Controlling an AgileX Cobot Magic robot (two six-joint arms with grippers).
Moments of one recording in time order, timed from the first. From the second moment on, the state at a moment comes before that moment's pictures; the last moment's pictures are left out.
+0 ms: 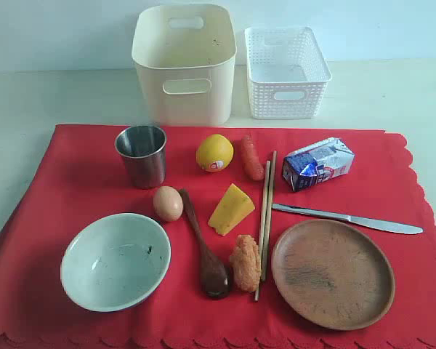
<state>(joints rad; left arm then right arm) 0.04 0.24 0.00 0.02 0.16 -0.06 -0.01 0.01 -0.02 0.16 0.32 0.01</state>
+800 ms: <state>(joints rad) 0.04 0.24 0.00 0.02 0.16 -0.06 -0.01 0.01 -0.02 0.16 0.31 0.01</state>
